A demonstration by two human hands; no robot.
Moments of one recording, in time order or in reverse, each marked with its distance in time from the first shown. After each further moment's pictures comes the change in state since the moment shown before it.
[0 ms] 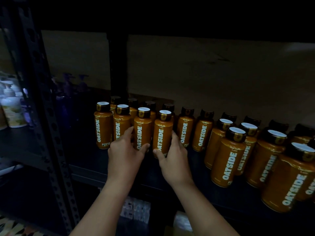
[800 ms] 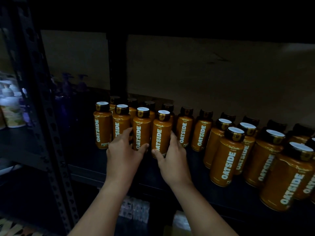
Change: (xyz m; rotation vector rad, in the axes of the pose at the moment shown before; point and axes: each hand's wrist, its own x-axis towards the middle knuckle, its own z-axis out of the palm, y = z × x) left_hand 0.000 -0.004 -0.001 0.003 0.036 0.018; right_hand -0.002 -0.001 0.003 -0.034 0.018 -0.009
